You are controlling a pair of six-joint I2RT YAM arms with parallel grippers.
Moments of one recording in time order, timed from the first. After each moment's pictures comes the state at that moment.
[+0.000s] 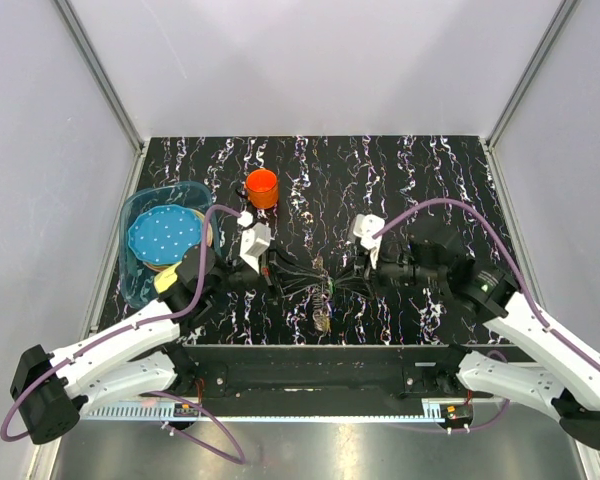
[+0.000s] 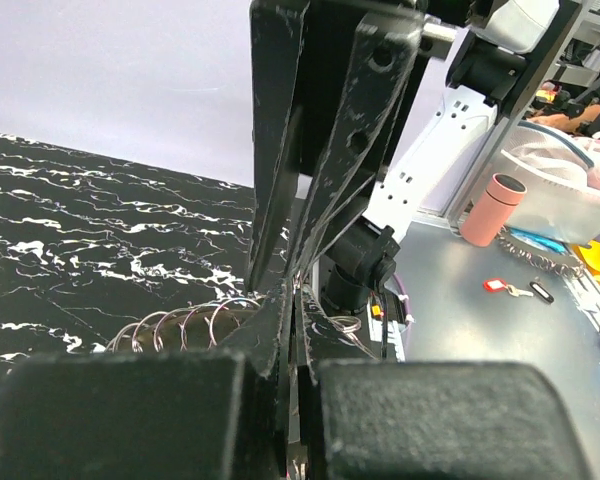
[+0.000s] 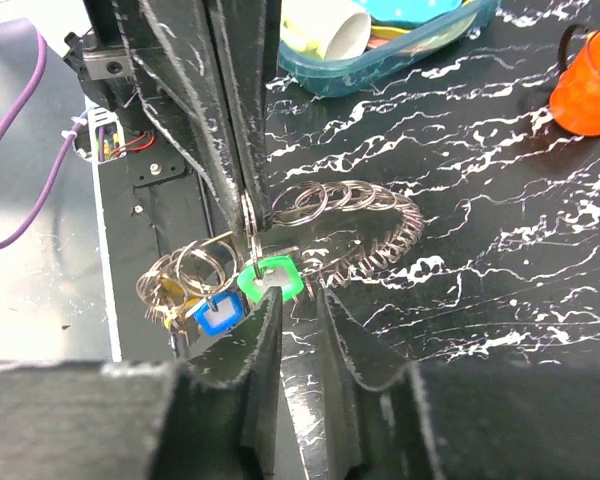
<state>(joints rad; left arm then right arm) -0.85 0.90 0.61 0.52 0.64 -0.37 0.85 0.90 1.06 -0.56 -0.44 -0.11</state>
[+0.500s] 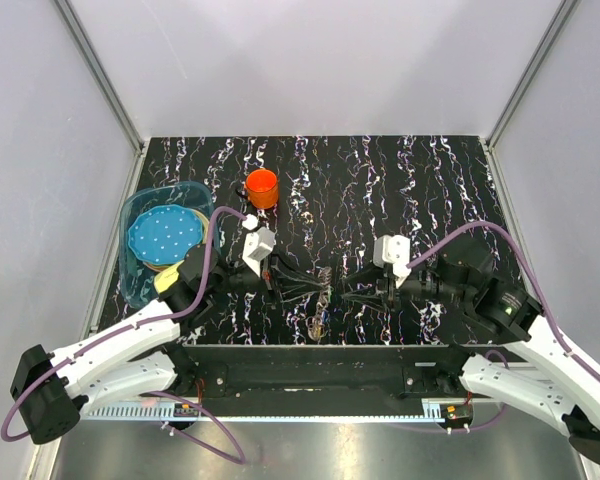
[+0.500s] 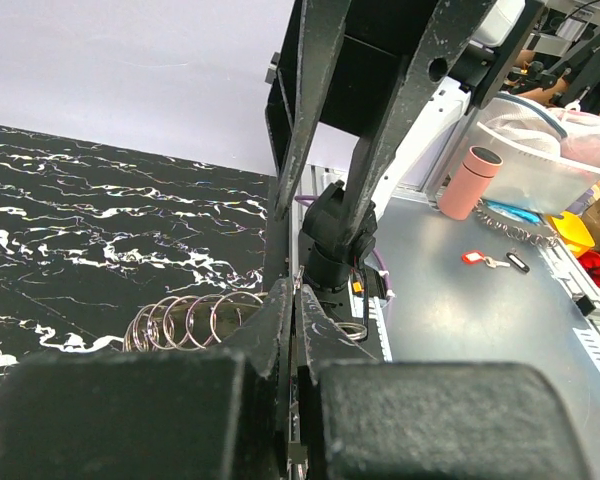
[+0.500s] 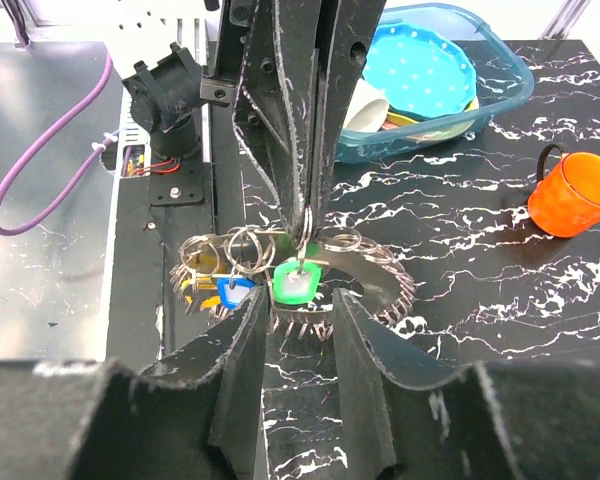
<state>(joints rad) -0.85 0.90 0.61 0.49 0.72 -0.36 0.85 0.72 0.97 -0.46 -0.54 -0.21</state>
